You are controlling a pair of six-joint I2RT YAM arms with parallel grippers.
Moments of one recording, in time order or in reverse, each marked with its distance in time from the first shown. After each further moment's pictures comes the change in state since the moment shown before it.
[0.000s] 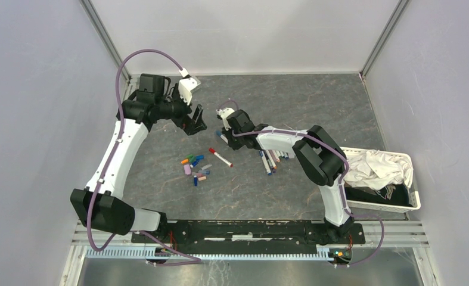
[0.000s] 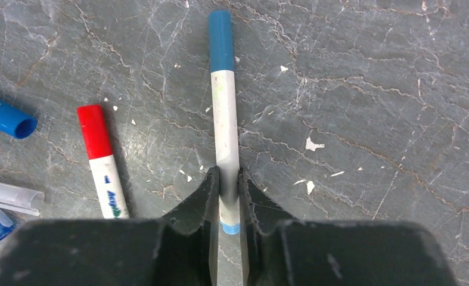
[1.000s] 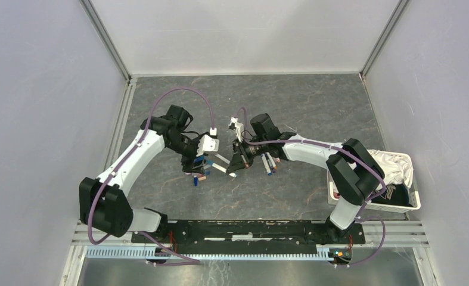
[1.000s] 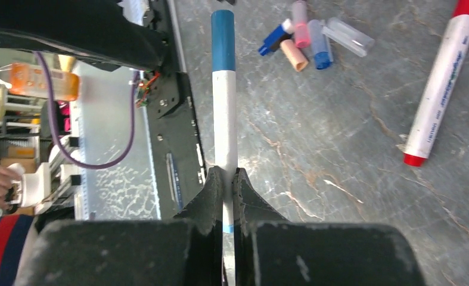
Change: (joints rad) left arm -0.132 -0.002 -0.307 -0.267 0.135 0.818; right arm -0.067 -0.349 -0.354 0.088 -0.880 0.162
